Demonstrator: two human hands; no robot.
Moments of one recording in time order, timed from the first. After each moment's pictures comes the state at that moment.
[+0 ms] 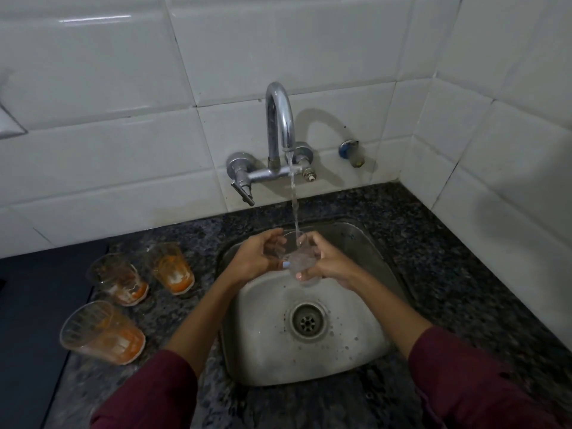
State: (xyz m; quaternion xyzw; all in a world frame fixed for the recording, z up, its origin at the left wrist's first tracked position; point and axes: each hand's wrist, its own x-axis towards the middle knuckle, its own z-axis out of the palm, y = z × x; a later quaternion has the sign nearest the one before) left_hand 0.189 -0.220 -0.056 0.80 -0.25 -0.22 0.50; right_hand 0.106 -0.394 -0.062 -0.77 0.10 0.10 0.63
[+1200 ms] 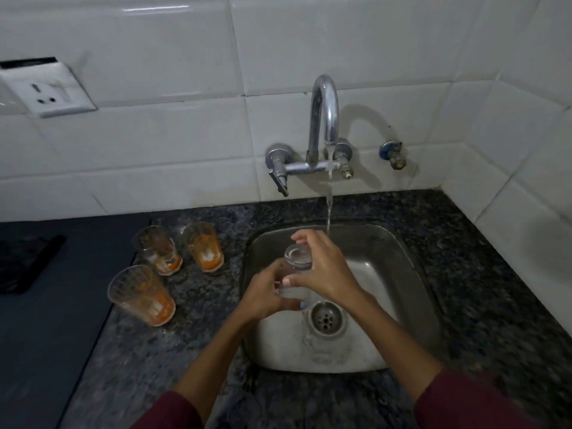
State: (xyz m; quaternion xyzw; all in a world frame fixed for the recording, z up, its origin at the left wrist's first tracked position) left_hand 0.117 -0.172 -0.083 0.84 -0.21 -0.14 0.48; right_hand 0.080 -0.324 -0.021 -0.90 -0.03 -0.02 0.43
